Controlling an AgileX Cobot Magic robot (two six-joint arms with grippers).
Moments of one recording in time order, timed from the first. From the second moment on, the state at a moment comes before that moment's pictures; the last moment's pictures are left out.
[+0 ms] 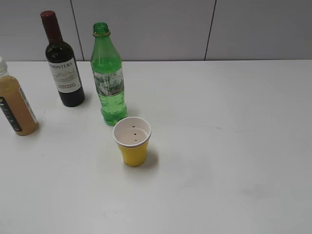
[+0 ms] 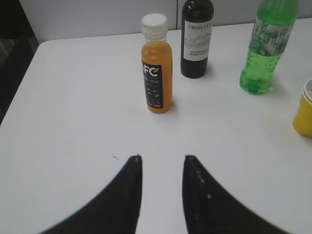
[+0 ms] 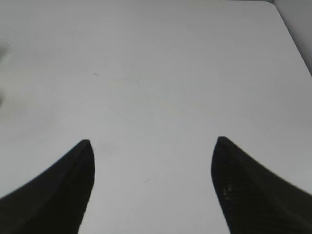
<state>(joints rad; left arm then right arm) -0.12 -0.01 -0.50 -0.03 1.04 0.05 0.01 0.00 -0.41 0.15 0.95 -0.10</state>
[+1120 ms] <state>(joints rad) -0.12 0.00 -0.50 -0.03 1.04 0.05 0.01 0.00 -0.41 0.16 0.95 -0.10</state>
